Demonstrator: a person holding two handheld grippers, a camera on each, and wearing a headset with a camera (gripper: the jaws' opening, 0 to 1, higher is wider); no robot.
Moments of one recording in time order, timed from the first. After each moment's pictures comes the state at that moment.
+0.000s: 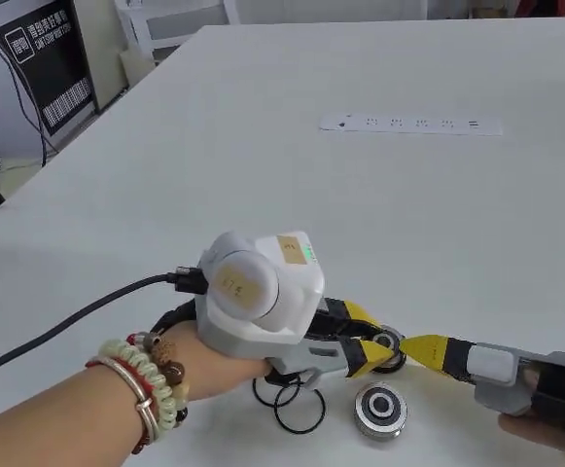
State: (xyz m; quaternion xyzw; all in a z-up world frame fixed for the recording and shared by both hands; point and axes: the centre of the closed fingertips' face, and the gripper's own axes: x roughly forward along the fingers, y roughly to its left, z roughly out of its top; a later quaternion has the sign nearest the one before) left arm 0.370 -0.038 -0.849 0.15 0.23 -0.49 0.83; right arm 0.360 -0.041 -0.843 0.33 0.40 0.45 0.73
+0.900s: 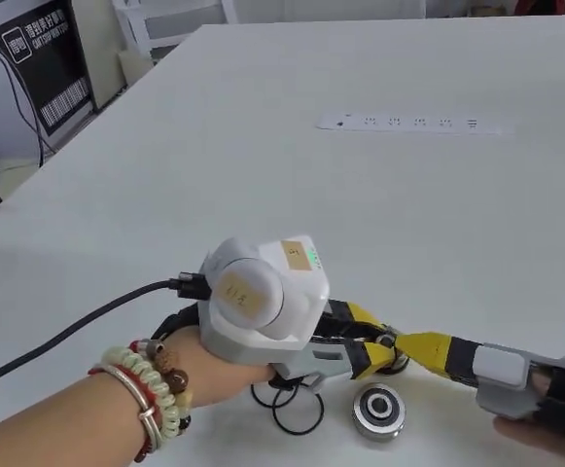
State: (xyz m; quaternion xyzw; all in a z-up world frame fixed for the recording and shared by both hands) left arm 0.370 -0.045 -0.850 0.16 0.22 -0.50 0.82; right arm 0.353 -0.038 -0.821 0.38 0.36 0.49 0.69
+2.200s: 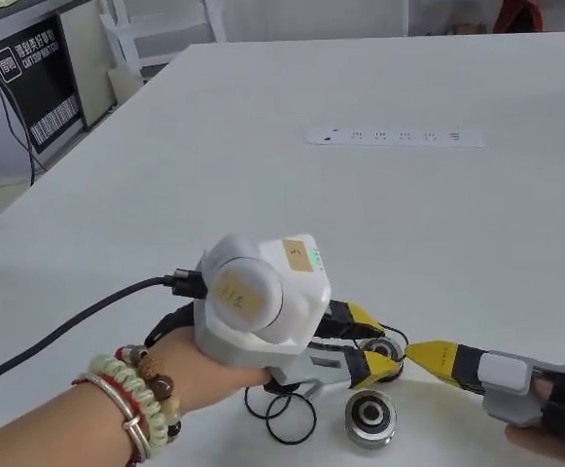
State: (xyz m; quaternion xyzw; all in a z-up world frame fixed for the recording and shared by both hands) left arm 0.357 -0.056 -0.826 0.19 0.21 -0.52 0.81; right arm 0.362 -0.060 -0.830 0.37 0.37 0.44 0.73
